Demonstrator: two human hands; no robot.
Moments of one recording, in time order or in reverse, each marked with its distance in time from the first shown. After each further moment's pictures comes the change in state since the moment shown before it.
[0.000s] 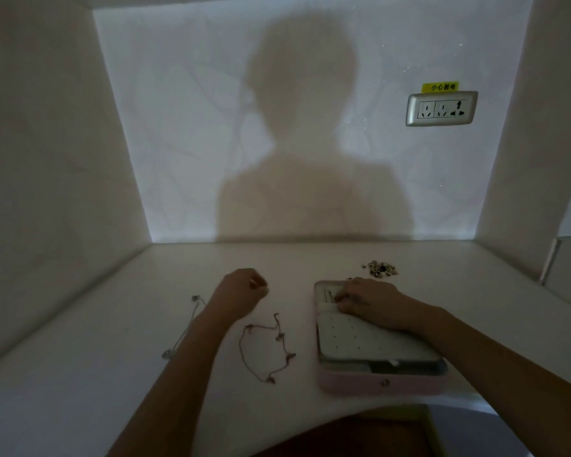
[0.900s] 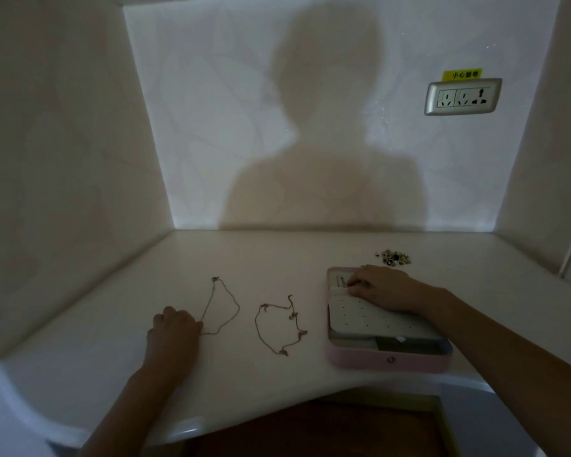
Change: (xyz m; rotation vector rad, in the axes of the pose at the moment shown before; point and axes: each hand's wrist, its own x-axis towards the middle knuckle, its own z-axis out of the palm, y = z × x) left_hand -0.099 -0.094 -0.021 0.687 0.070 -0.253; right_hand -0.001 -0.009 -0.003 -0.046 -0.021 0.010
